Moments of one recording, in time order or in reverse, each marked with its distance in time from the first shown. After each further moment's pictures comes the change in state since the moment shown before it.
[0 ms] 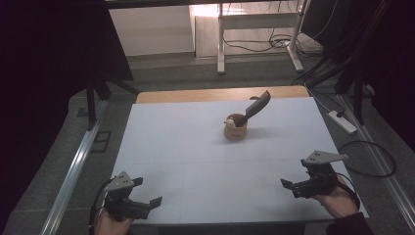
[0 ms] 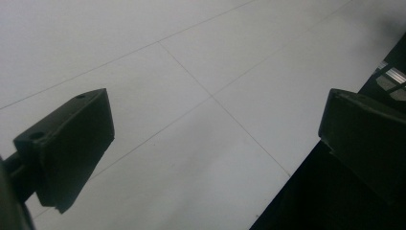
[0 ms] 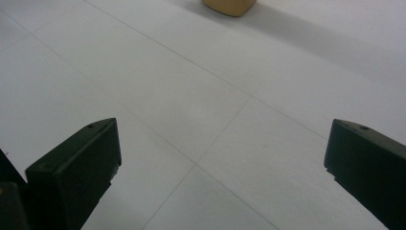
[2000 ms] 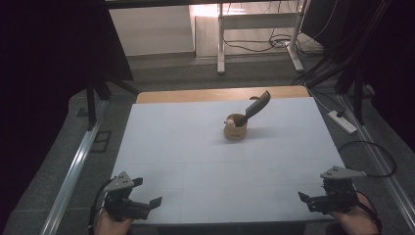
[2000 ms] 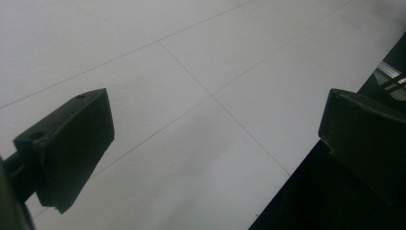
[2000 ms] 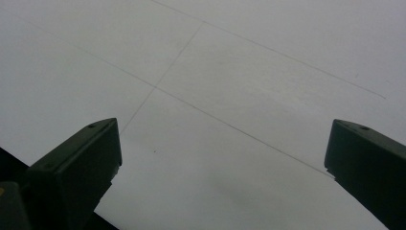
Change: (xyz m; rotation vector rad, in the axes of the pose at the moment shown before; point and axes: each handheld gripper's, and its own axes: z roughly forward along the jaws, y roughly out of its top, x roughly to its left) left arm 0.000 0.000 0.000 0.001 -0.001 0.001; right arm -0.002 -0.041 -0.029 0.113 -0.161 0.077
